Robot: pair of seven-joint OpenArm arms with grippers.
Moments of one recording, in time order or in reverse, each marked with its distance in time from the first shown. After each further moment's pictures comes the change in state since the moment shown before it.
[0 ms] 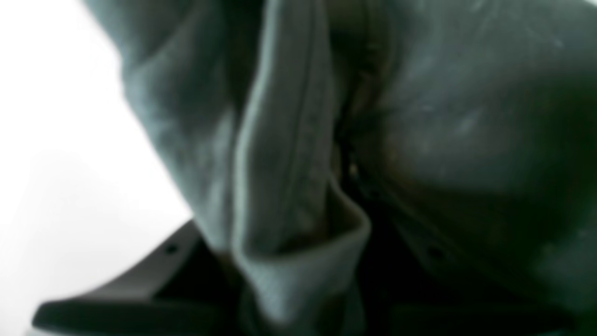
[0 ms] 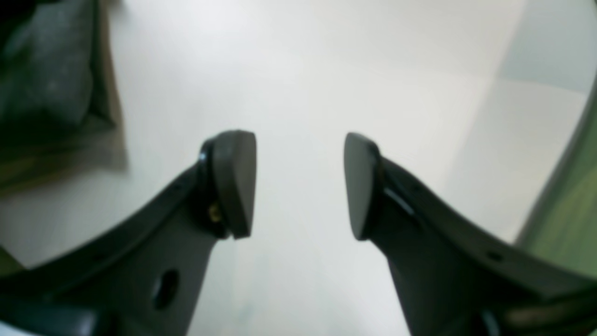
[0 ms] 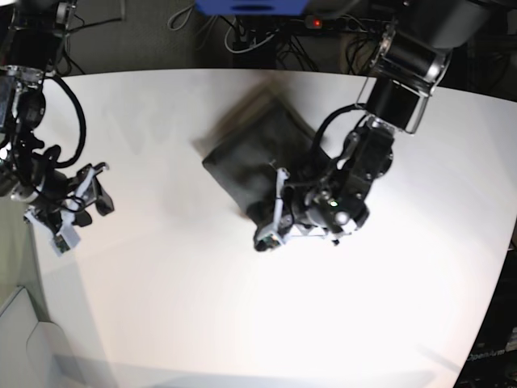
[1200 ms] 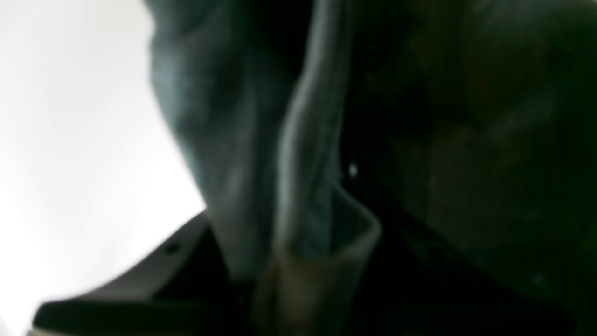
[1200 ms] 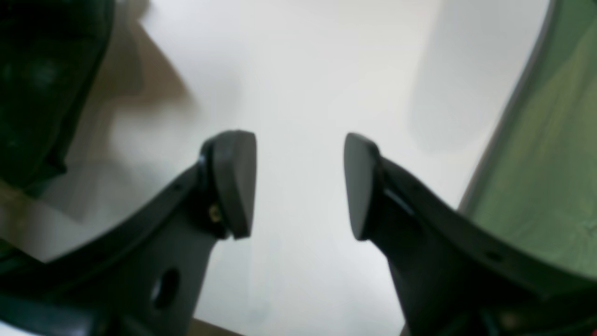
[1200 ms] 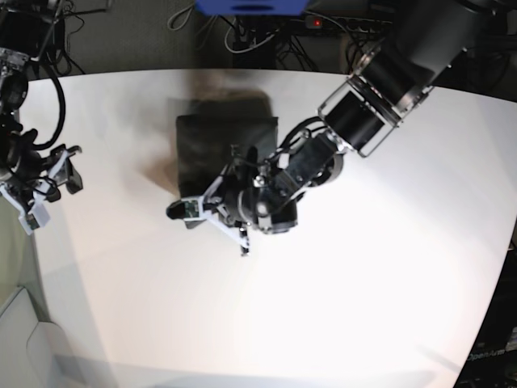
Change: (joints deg) left arm -7.3 5.3 16.1 -9.2 10.1 -11.4 -20.0; right arm -5.2 1.9 7.1 0.1 0.0 0.0 -3.5
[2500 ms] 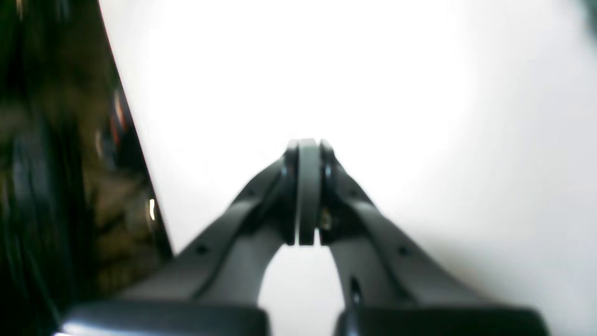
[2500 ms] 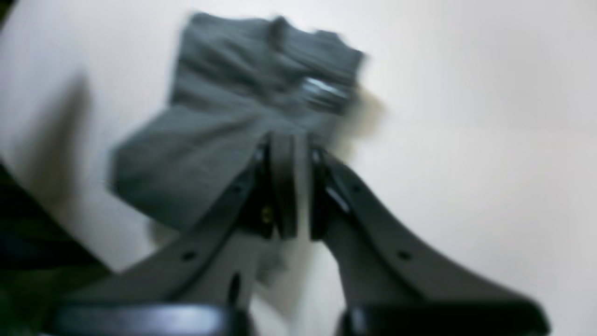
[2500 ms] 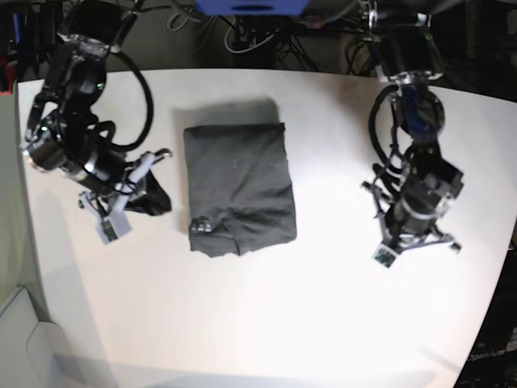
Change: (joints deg) left arm 23.4 -1.5 -58.5 41.2 17.0 -0.1 13.3; right arm 2.1 -25.1 -8.2 10.4 -0.9 0.0 -0.3
